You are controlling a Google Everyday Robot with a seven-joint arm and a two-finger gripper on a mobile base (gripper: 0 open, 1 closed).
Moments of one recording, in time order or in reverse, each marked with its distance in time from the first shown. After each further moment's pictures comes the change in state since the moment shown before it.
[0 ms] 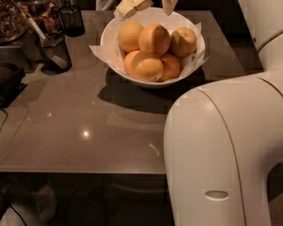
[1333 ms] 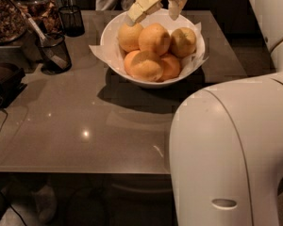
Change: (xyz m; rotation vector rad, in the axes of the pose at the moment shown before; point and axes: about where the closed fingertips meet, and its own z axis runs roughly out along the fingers) arm 0.020 -0.009 -0.009 0.025 0.032 0.033
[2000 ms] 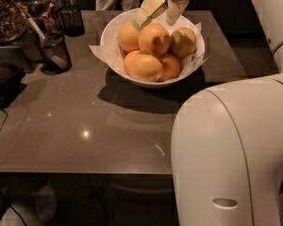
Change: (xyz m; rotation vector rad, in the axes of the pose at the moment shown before) arm 0.006 -0.008 0.001 0.004 0.003 0.018
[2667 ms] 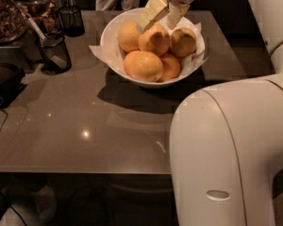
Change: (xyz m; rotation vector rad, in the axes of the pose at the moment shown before) arm 0.003 -0.012 0.008 0.000 0.008 0.017
